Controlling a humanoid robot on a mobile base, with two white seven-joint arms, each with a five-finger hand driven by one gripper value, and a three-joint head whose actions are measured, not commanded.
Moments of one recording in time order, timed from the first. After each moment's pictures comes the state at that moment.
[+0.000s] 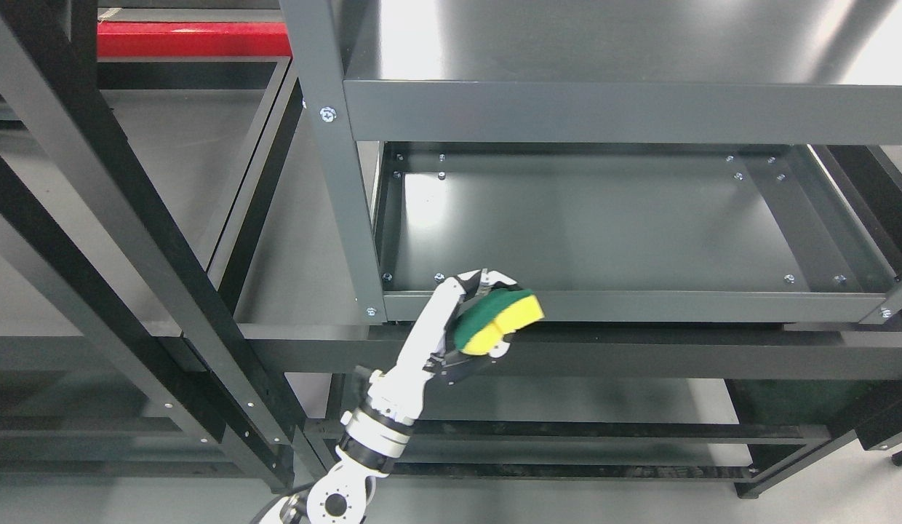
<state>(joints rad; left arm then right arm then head) -0.17 0.01 -0.45 -1.67 -0.10 -0.33 0.04 -0.07 0.00 -0.21 0.00 -0.11 0.08 -0.07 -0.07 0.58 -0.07</state>
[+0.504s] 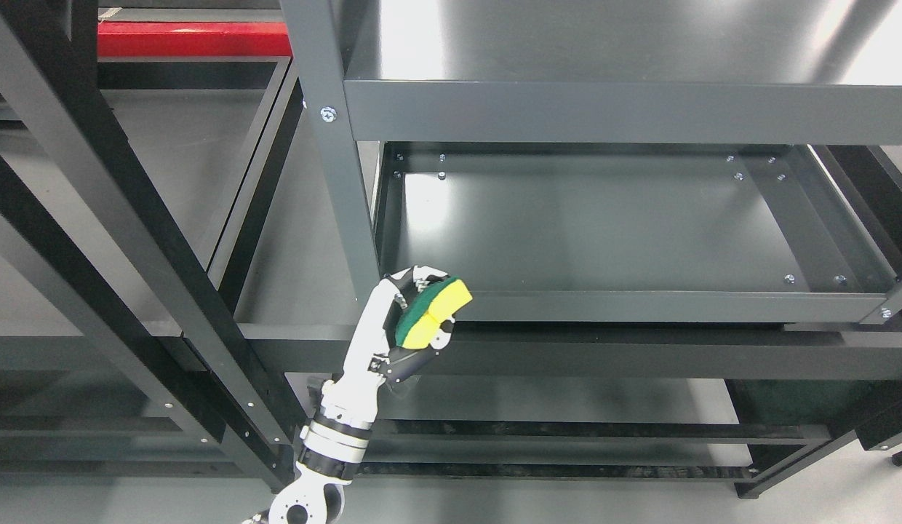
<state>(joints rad) -0.09 0.01 -0.33 -1.70 -0.02 -0.33 0.03 -0.07 0.00 -0.21 0.00 -0.11 0.08 -0.07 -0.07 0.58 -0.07</state>
